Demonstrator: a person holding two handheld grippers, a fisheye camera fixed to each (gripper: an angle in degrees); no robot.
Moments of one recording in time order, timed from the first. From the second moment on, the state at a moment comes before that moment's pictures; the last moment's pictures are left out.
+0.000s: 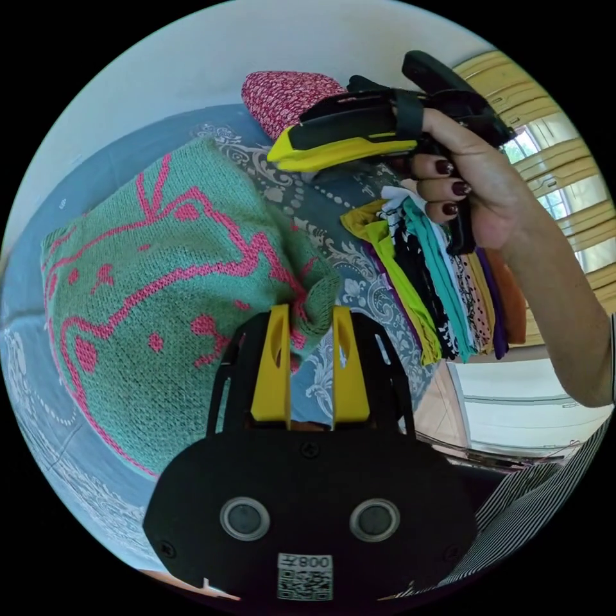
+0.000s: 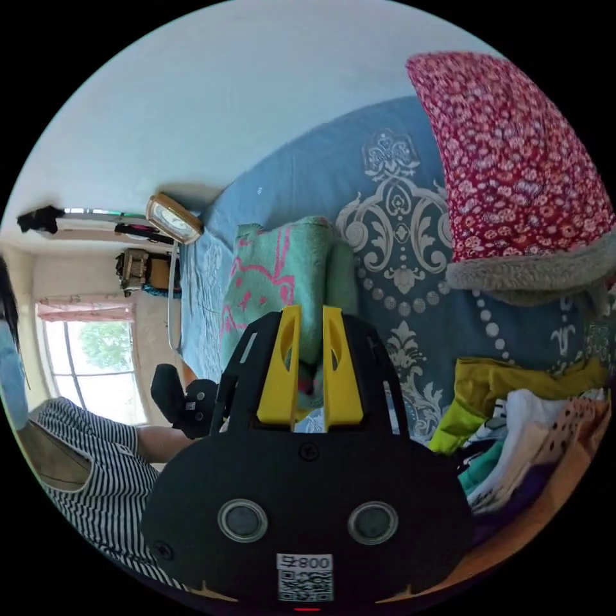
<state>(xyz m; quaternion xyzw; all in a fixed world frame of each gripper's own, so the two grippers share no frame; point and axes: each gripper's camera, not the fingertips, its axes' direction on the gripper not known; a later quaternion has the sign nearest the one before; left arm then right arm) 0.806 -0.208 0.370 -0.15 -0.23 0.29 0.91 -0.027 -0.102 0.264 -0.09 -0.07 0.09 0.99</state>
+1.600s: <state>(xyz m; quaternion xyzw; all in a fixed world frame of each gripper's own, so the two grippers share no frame) 0.259 -0.131 0.215 0.00 0.15 -0.12 0.98 0.036 0.184 0.204 -0.14 -0.16 0.22 0.95</state>
